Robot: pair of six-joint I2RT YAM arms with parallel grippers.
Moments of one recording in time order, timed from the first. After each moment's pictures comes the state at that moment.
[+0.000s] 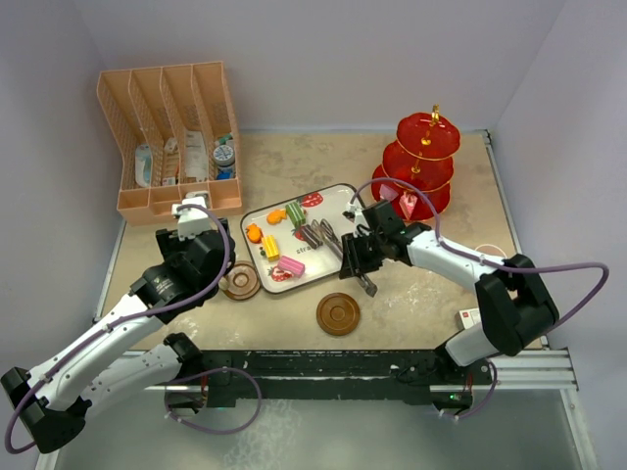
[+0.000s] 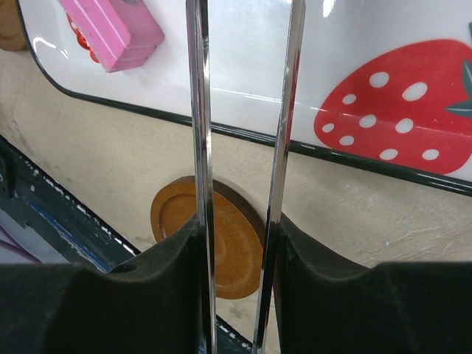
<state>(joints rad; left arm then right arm) -0.75 0.80 0.82 -0.74 -0.97 -0.55 0.56 1.49 0.88 -0.41 -0.35 0.32</state>
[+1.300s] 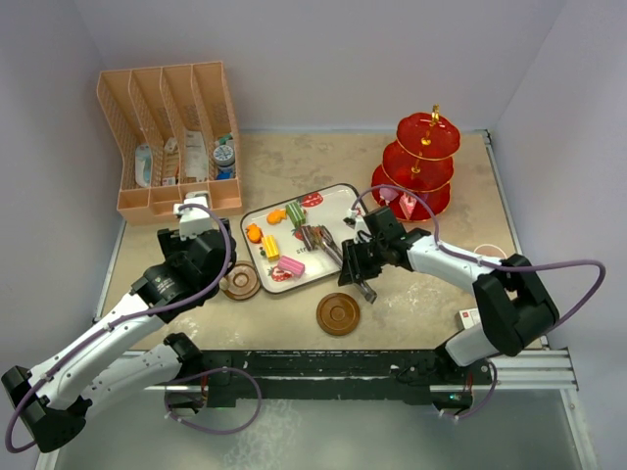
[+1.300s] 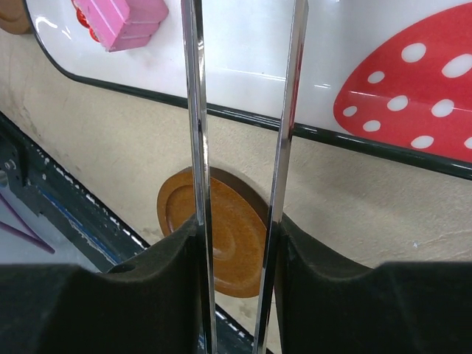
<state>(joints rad) -0.75 0.80 0.82 -0.74 -0.96 -0.55 0.56 1.49 0.81 -0.36 -0.41 0.35</state>
